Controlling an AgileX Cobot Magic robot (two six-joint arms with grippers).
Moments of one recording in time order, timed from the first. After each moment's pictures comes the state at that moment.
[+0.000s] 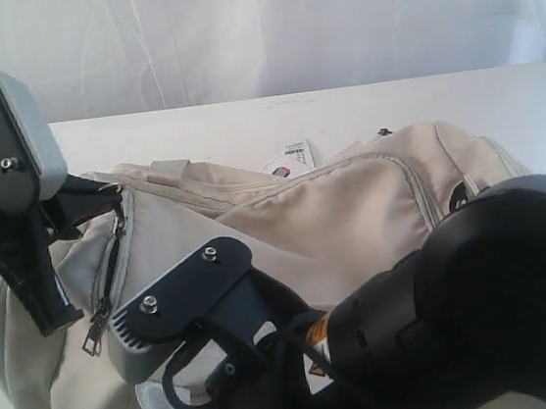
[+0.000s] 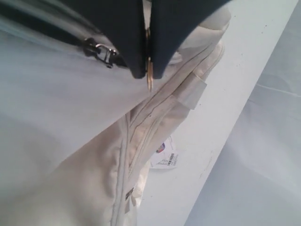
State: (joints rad) left arm -0.36 1.06 -0.65 -0.86 0.24 1.63; right arm 0.97 1.35 -0.84 0.56 0.55 -0.25
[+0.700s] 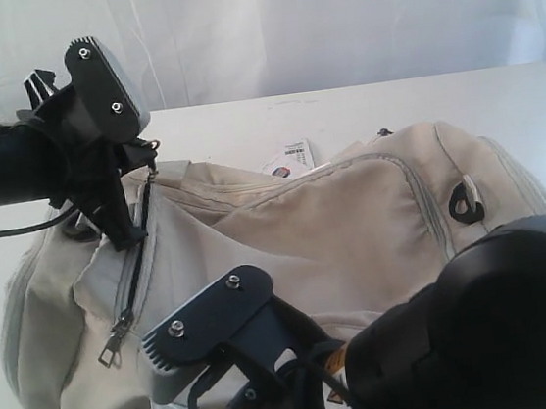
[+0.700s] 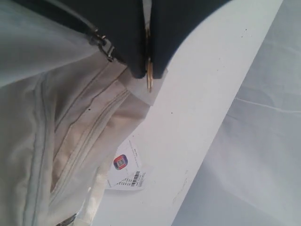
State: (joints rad) left arm -0.36 1.42 -0.87 -0.86 0.08 1.65; right arm 0.98 1.35 -0.78 0.63 0.52 -0.25
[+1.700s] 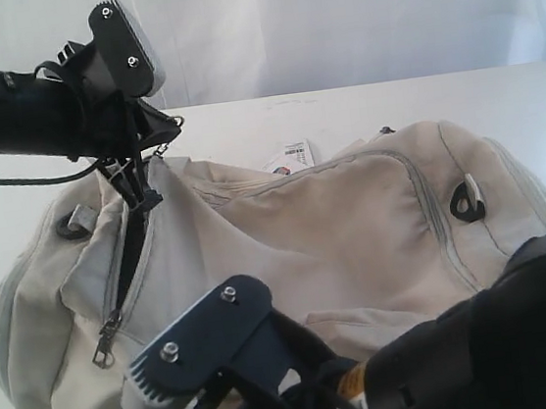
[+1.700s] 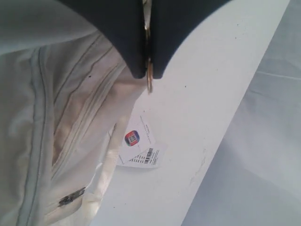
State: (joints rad) left arm -0.31 1.53 -1.07 -0.86 0.30 1.65; right arm 1.03 1.29 -0.76 0.65 0.49 -0.27
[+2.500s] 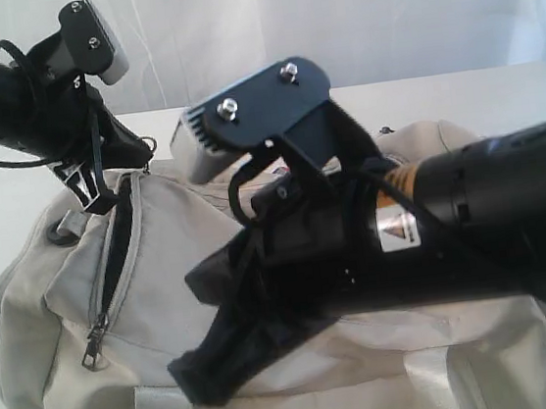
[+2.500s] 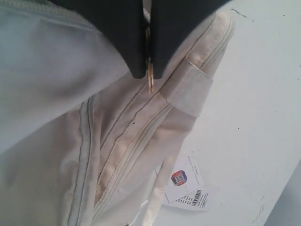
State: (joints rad) left arm -0.21 1.53 -1.19 -0.59 0.68 1.30; right arm 0.87 1.19 -0.85 0.24 0.34 -0.07
